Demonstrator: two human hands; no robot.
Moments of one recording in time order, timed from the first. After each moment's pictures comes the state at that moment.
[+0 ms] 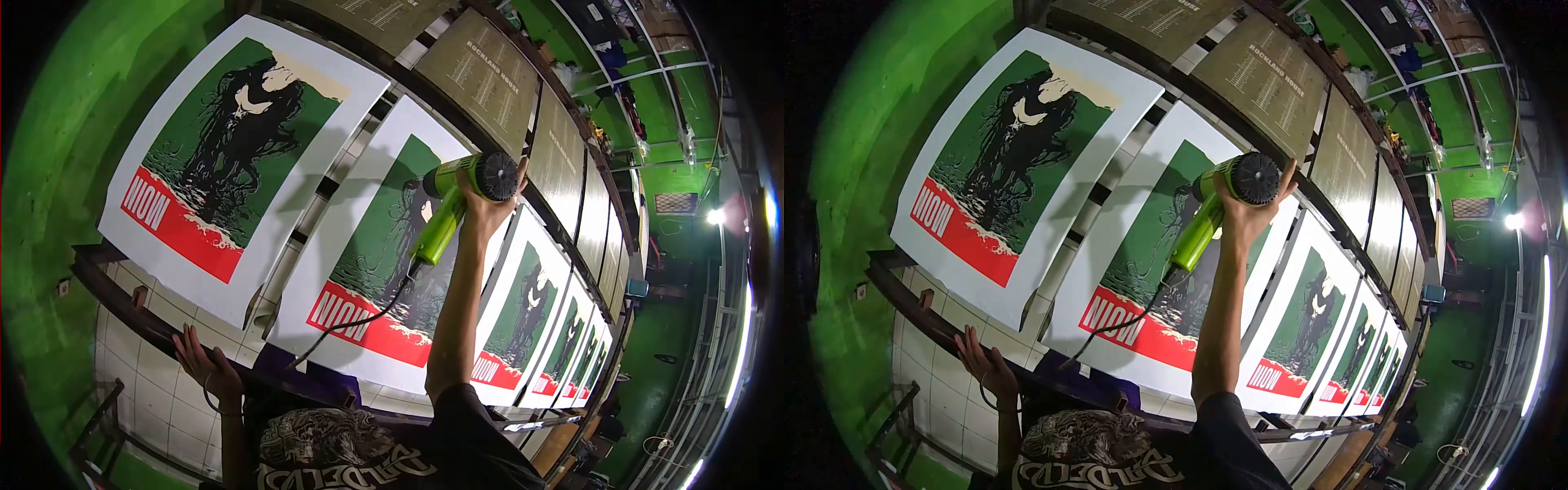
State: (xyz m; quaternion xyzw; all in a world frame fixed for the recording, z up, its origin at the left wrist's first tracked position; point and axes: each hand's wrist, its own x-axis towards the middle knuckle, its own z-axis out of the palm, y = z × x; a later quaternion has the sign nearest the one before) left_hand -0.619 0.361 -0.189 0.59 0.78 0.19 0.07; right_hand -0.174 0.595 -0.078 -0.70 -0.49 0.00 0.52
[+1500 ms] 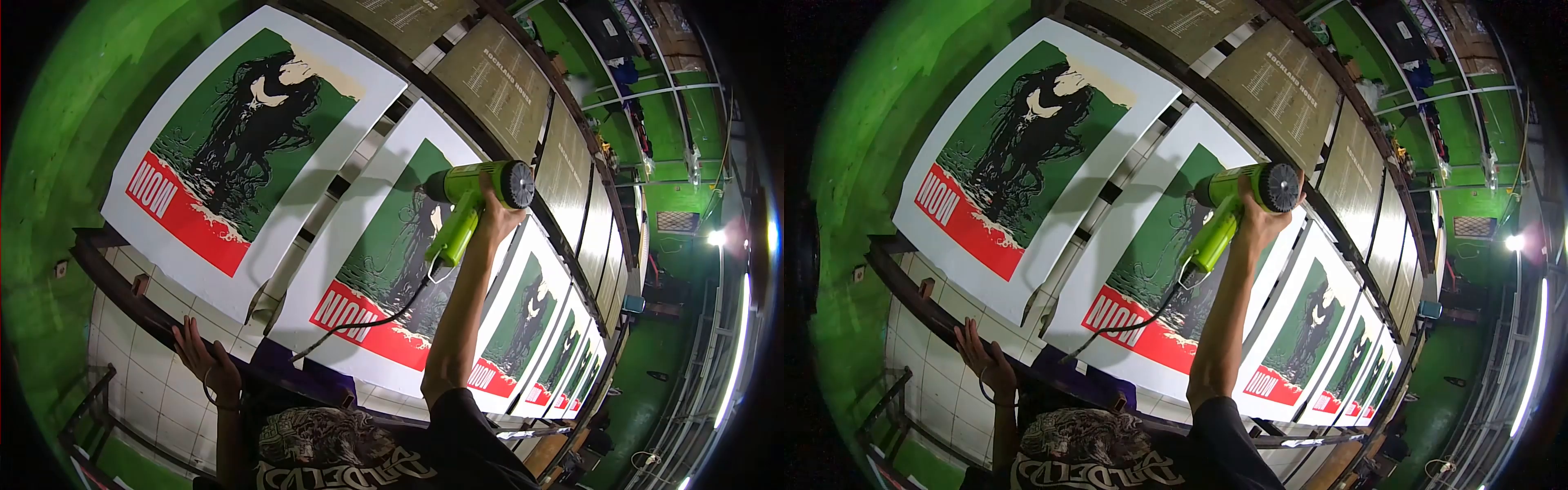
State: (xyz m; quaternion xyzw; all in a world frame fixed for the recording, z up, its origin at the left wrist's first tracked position) left_hand -0.617 0.364 -0.186 0.59 0.79 0.17 0.05; right_hand -0.168 0.608 -0.096 -0.63 -0.40 0.15 0.65
